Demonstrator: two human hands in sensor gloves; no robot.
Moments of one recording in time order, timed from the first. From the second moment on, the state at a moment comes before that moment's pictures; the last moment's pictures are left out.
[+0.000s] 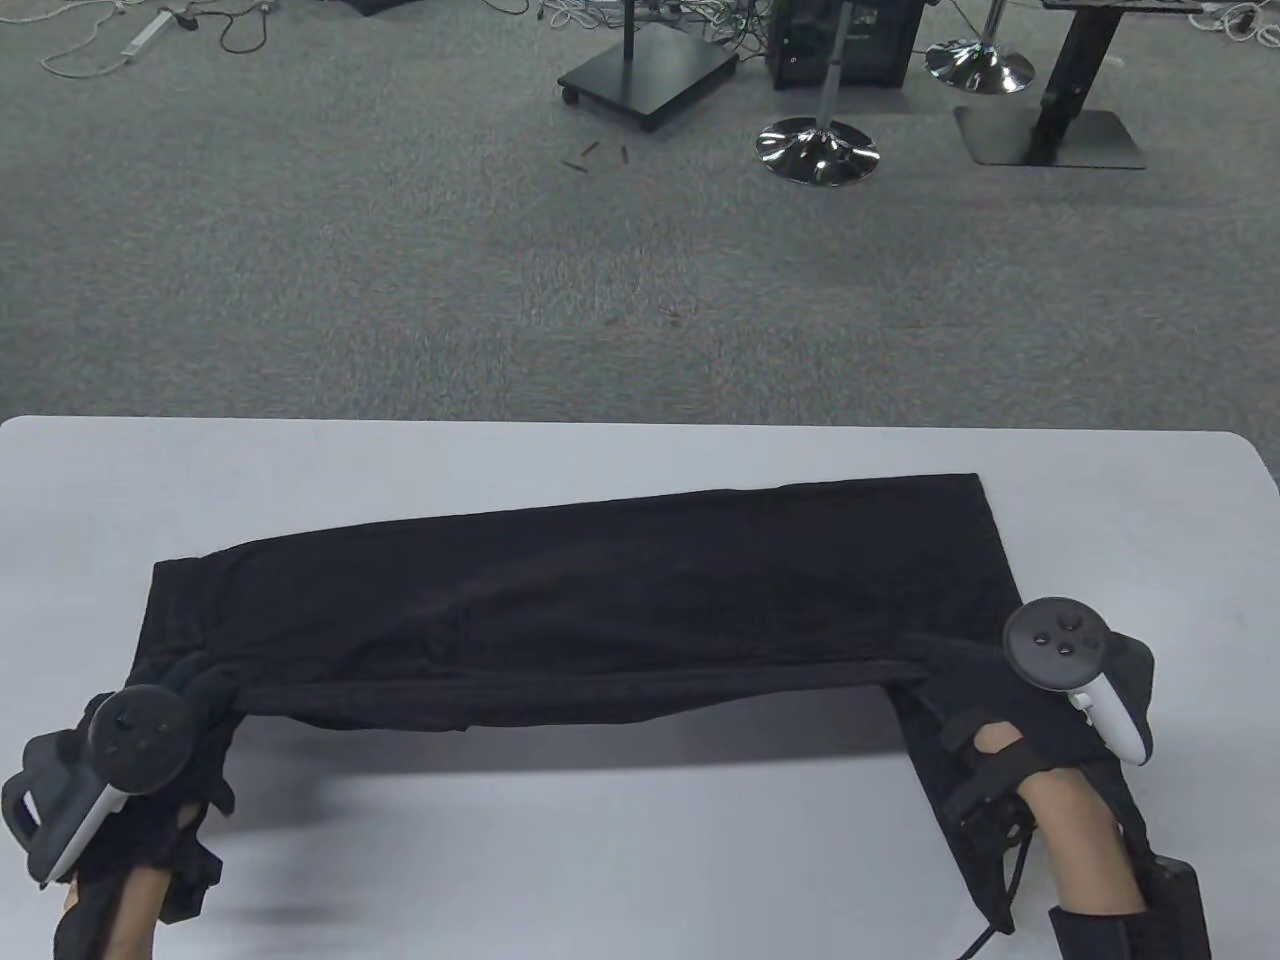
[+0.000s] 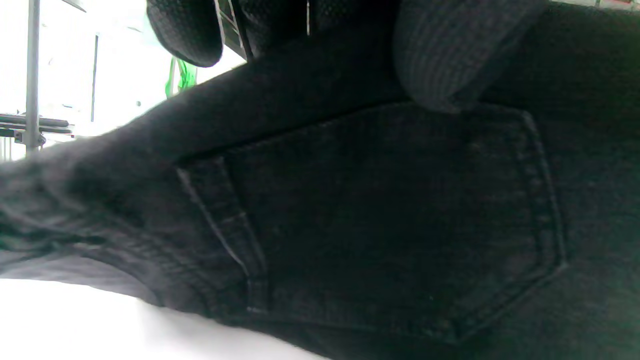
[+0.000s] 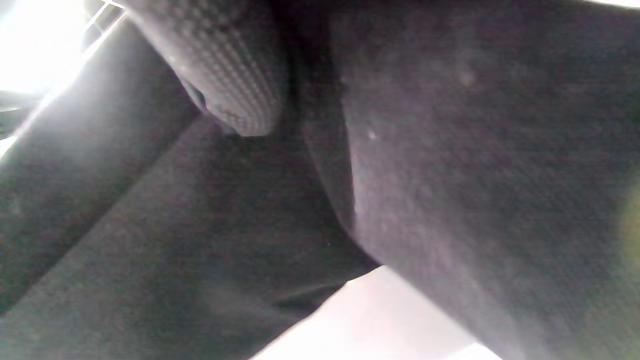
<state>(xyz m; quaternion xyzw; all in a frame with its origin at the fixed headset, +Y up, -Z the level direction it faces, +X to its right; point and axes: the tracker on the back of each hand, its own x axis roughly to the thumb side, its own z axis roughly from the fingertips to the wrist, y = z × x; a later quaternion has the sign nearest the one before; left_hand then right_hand) -0.385 -0.645 -0.244 0.05 0.13 0.09 0.99 0.292 -0.642 -0.328 -0.02 0.08 0.94 0.32</state>
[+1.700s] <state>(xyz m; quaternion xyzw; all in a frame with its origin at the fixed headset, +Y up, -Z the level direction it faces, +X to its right) -0.369 -0.763 -0.350 -0.15 0.15 0.03 0.98 0.251 -0.758 -0.386 -0.10 0.17 0.96 0.19</state>
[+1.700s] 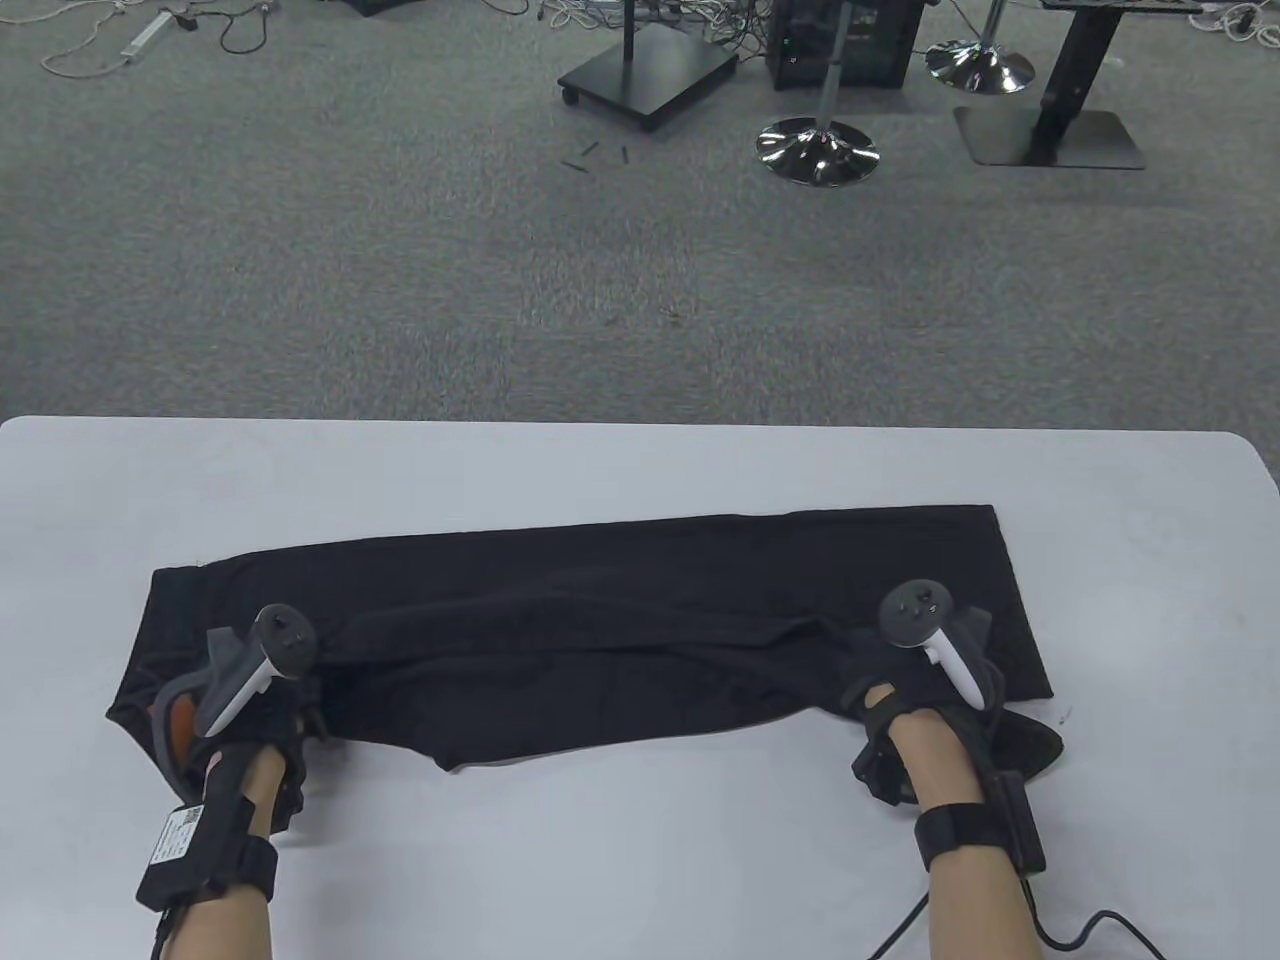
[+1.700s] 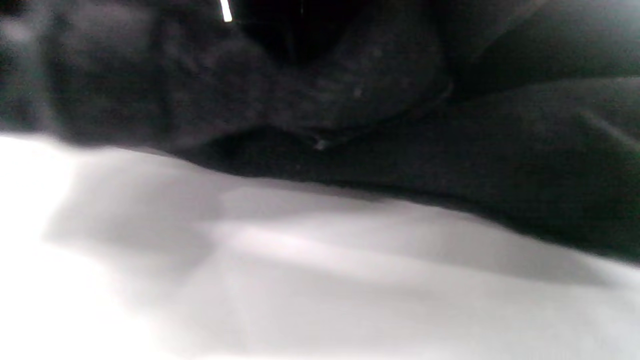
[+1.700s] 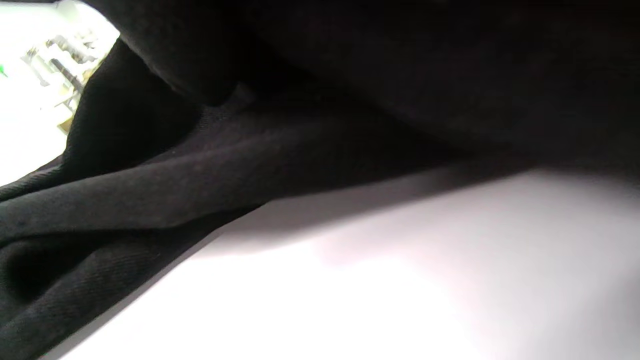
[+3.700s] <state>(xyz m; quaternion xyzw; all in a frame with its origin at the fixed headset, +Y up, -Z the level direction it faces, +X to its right) -0.375 -0.752 -0.346 -0.12 0.21 0.01 0.97 0.326 -0.746 -0.322 -0.10 0.24 0.94 0.21</state>
